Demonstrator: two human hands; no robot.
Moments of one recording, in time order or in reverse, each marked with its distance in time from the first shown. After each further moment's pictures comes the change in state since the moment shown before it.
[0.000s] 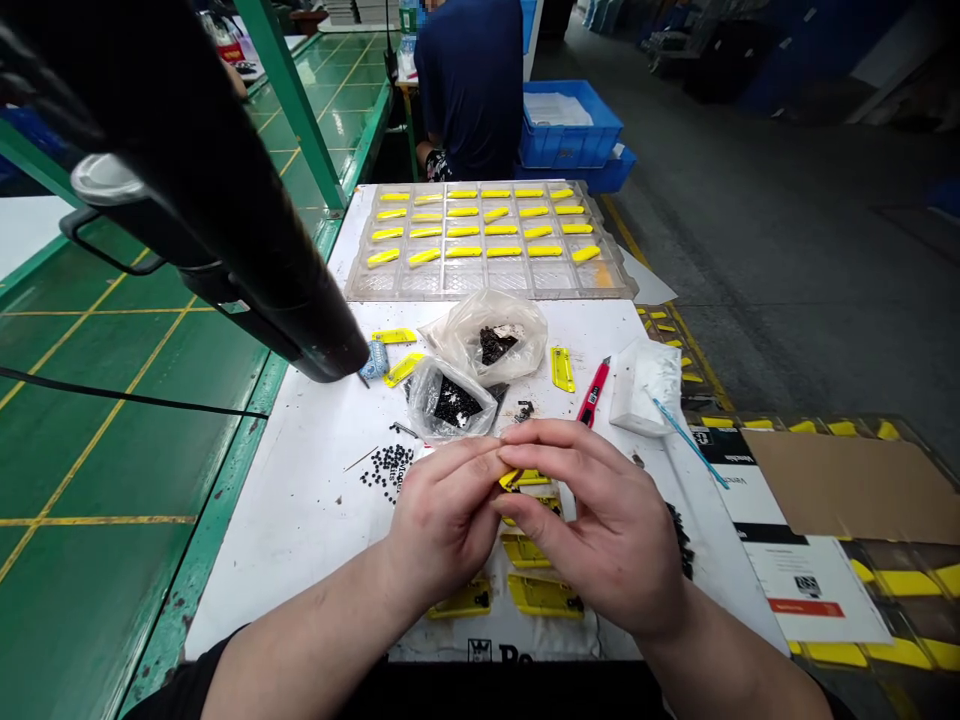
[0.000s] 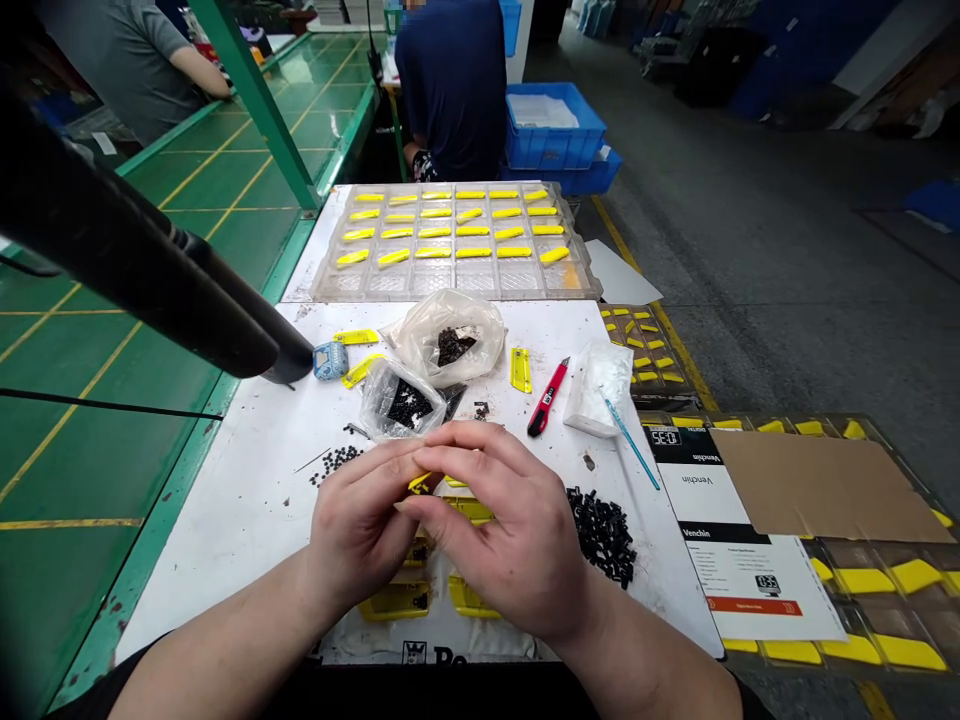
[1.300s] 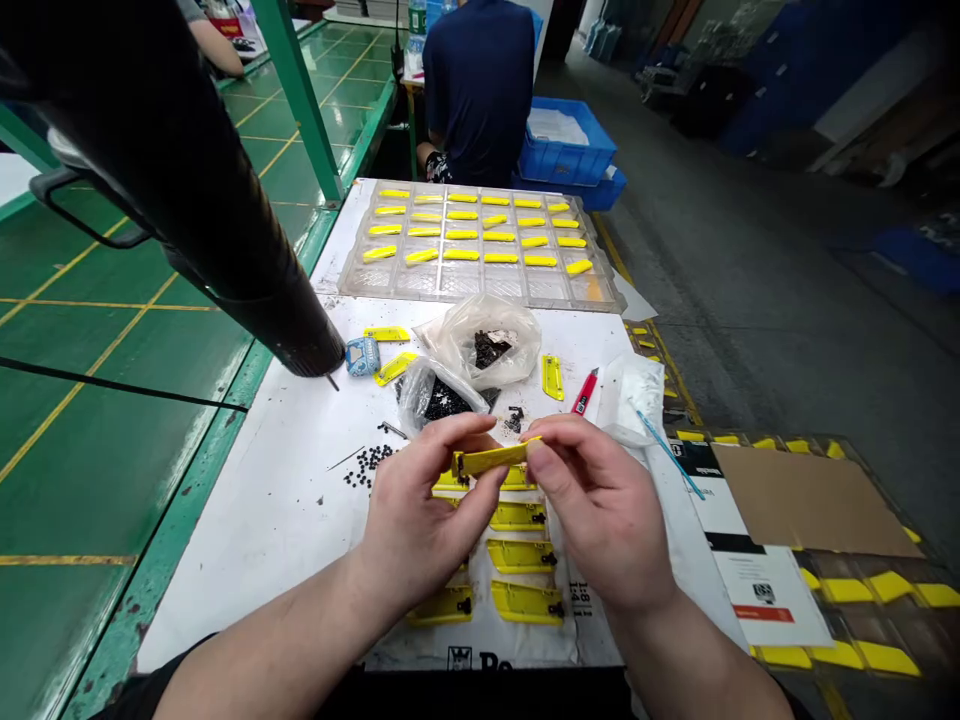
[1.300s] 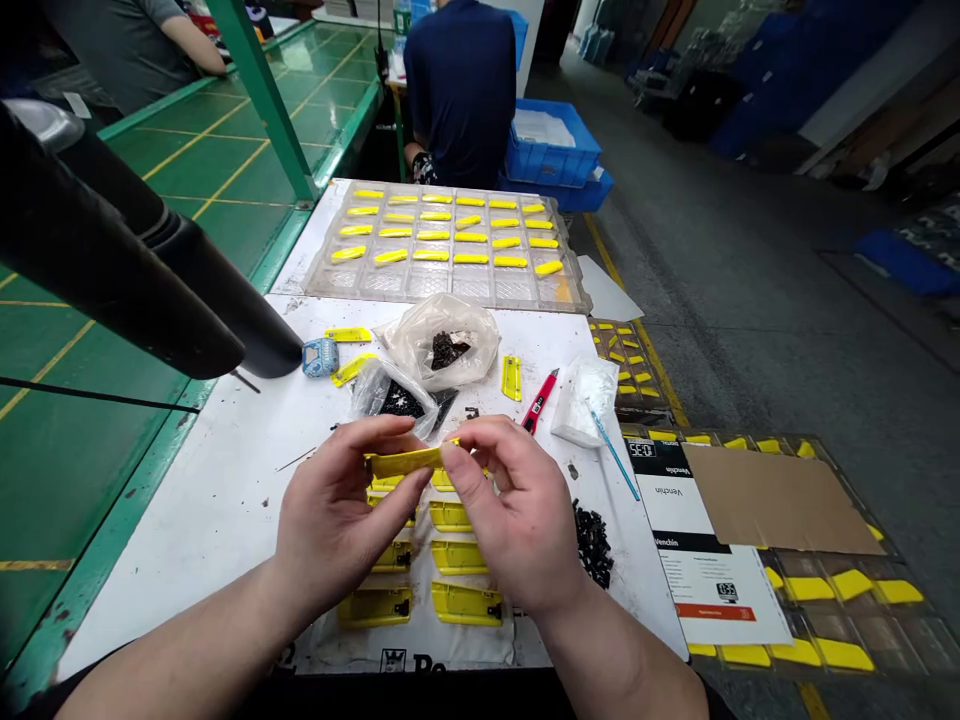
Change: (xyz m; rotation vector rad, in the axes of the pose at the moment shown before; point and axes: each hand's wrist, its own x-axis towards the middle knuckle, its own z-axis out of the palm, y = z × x) left_hand -0.001 0.007 0.000 -0.084 0.166 -0.386; right_hand -0.005 0.013 0.001 0.264 0.099 0.414
